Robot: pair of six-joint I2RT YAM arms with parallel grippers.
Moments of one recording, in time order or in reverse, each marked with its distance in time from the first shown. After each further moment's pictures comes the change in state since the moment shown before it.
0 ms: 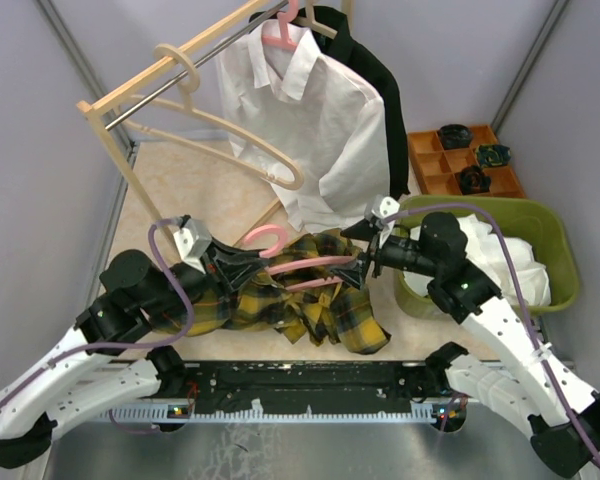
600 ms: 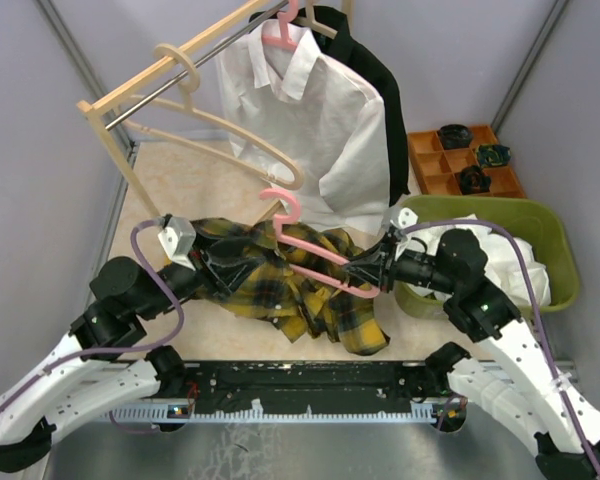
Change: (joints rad) left arm 0.006 -0.035 -0.024 0.045 -0.092 -0.011; right arm 0.011 -0.119 -0.019 -0.092 -0.089 0.095
